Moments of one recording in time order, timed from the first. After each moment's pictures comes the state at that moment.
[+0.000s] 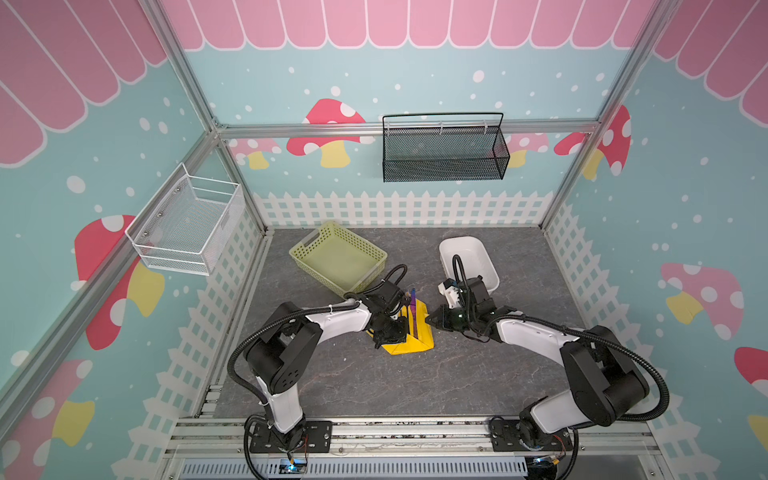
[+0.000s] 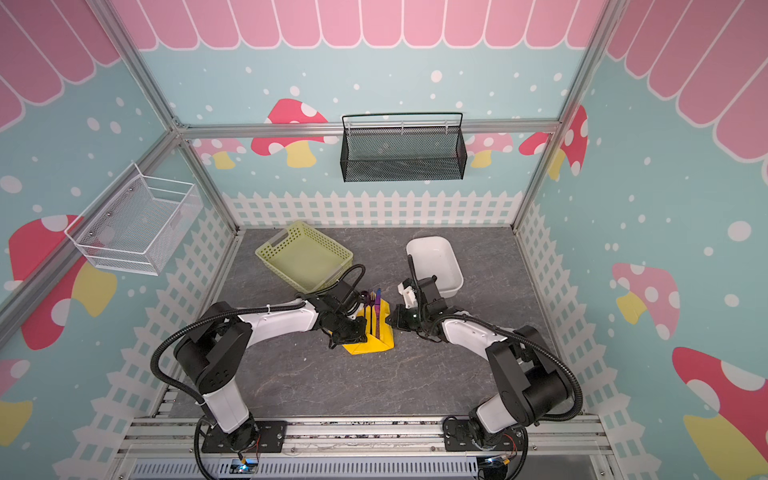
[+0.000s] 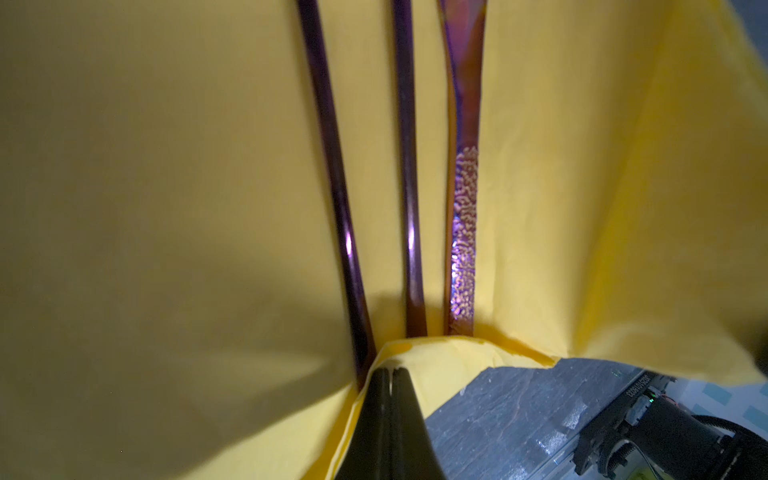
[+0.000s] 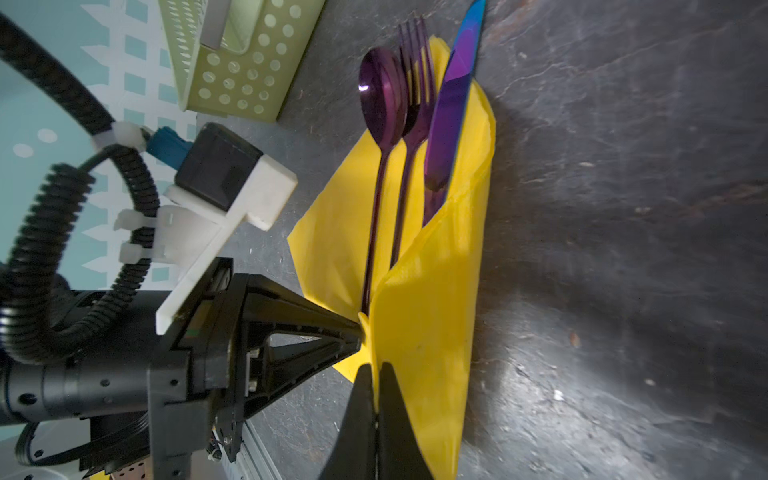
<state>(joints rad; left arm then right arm) -0.68 1.80 1.05 -0.45 0.36 -0.70 0.50 1.51 0.74 -0.05 -0.51 0.64</state>
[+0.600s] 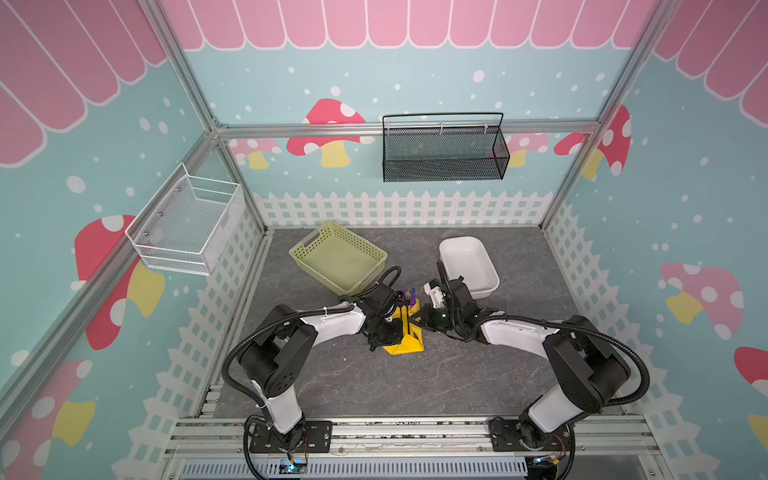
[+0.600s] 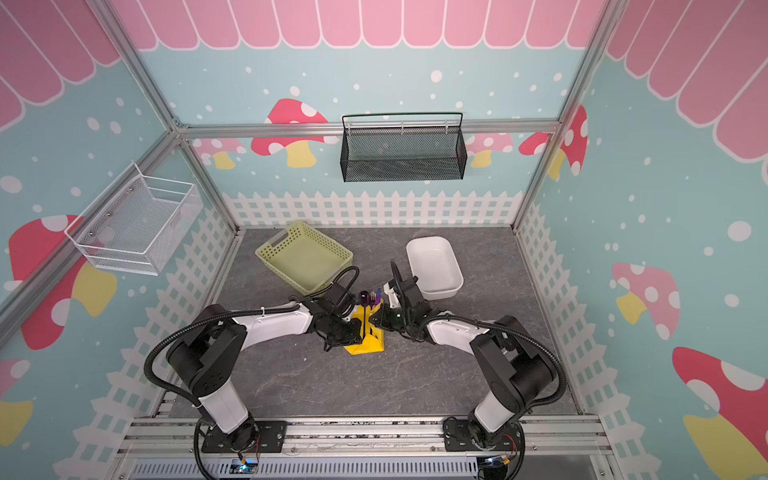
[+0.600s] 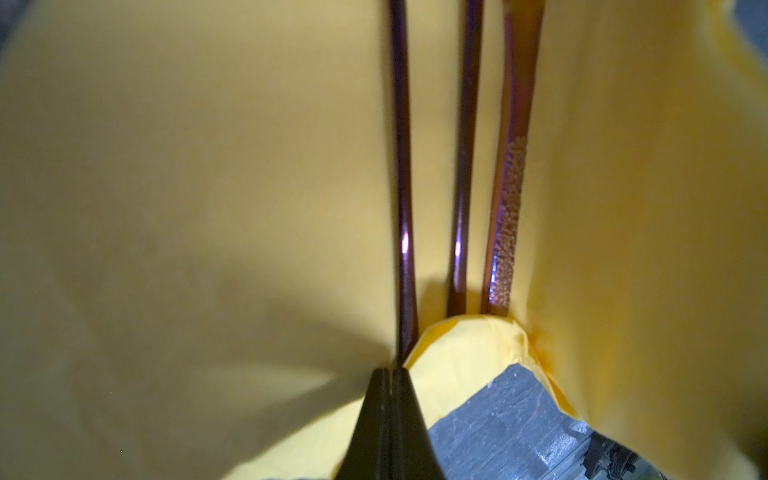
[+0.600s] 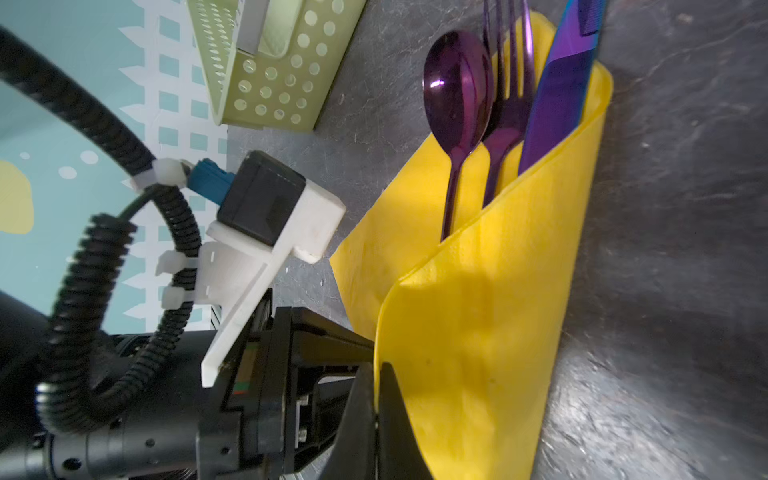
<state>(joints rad) -0.65 1.76 0.98 -0.42 0.35 -0.70 0.61 1.61 0.77 0.12 -0.46 0.82</state>
